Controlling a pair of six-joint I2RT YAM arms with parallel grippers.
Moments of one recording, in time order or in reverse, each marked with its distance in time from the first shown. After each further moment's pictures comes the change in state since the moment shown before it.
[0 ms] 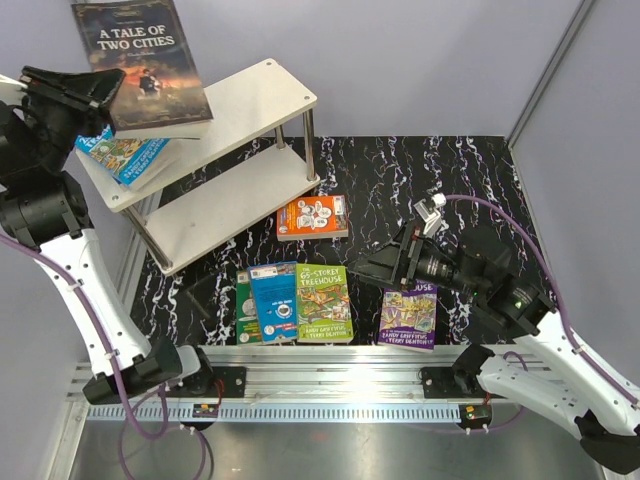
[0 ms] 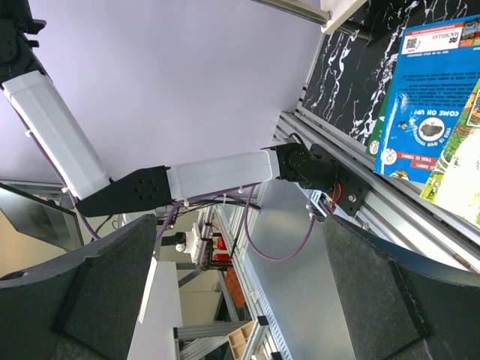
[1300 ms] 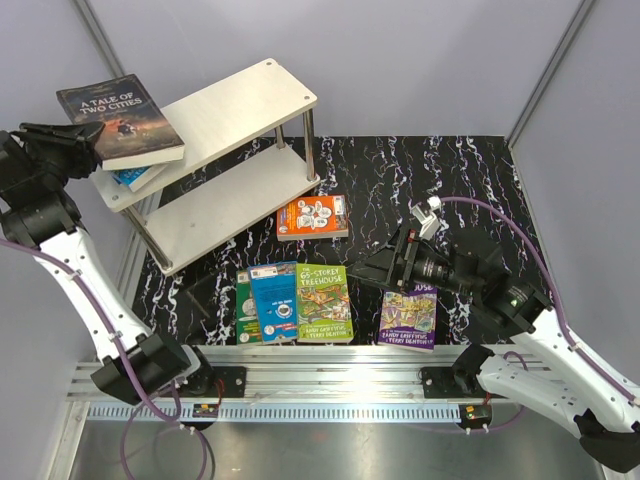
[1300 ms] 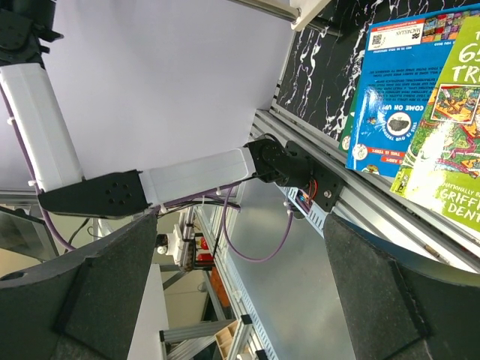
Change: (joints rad) left arm 0.219 -0.049 -0.330 -0.048 -0.072 -0.008; right arm 0.000 0.012 -0.009 -0.055 0.022 -0.051
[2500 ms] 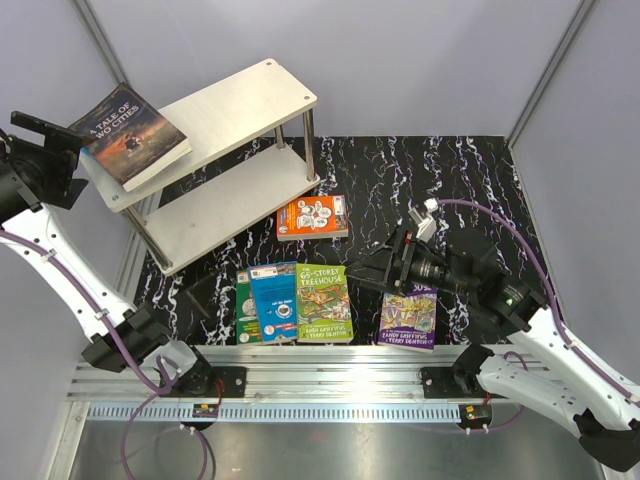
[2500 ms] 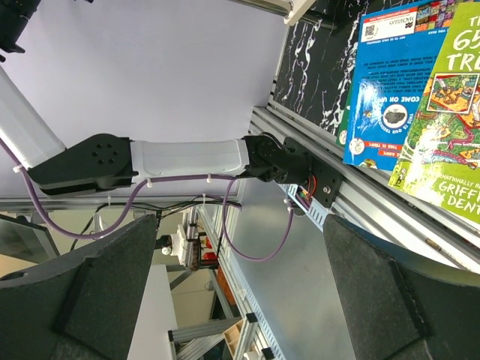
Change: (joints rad) left arm 0.099 0.248 0.520 -0.695 -0.020 0.409; right arm 0.000 0.005 -0.026 0.005 0.001 0.029
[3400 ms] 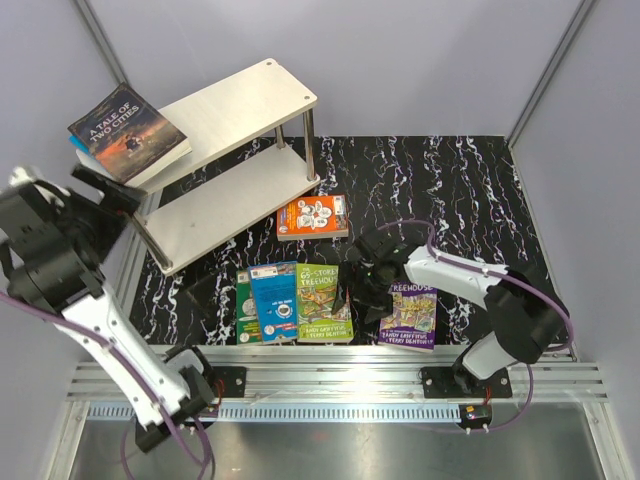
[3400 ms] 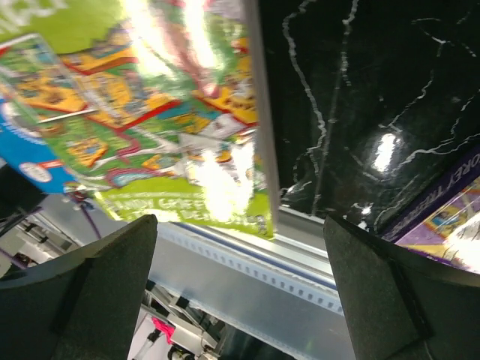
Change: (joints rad) left arm -0.072 -0.383 -0.228 -0.154 -0.098 0.190; right arm -0.005 0.761 0.031 -0.238 0.028 -0.237
